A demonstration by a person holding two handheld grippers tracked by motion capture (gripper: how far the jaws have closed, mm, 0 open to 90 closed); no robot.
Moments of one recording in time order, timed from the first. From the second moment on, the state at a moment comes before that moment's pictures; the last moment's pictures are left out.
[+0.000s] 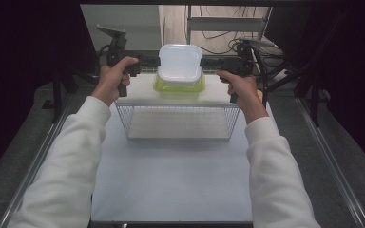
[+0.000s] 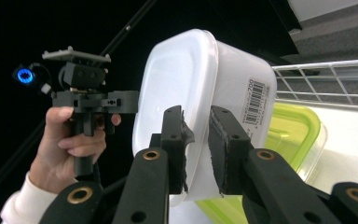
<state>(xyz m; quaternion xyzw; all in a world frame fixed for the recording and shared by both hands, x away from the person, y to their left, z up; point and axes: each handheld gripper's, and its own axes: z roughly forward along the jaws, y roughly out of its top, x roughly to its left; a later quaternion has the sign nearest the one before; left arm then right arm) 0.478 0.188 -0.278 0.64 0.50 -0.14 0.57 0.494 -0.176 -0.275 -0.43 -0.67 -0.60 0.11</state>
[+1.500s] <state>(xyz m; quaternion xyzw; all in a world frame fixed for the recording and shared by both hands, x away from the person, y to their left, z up) 0.369 0.210 -0.298 0.72 0.41 0.02 0.56 0.405 -0.212 -0.283 -0.37 -0.76 -0.54 -0.03</state>
